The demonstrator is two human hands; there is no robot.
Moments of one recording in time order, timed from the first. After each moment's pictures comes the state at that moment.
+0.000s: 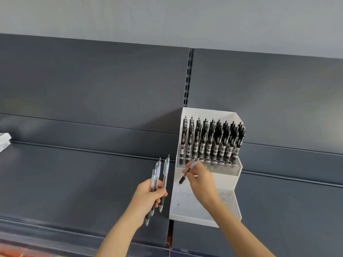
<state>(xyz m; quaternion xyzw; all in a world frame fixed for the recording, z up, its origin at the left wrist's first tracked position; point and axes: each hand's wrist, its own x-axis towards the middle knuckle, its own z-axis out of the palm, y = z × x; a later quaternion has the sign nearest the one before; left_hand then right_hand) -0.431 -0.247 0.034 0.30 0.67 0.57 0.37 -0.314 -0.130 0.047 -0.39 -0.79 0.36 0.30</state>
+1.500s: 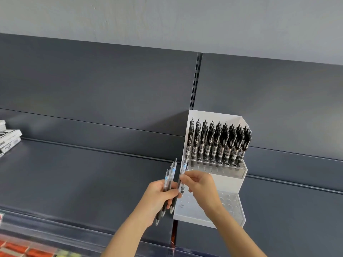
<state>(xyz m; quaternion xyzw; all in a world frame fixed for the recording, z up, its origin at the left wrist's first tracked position) -0.419 -0.250 0.045 0.33 0.63 0.58 0.40 -0.315 -0.160 0.061 -0.37 -0.76 0.45 0.30</state>
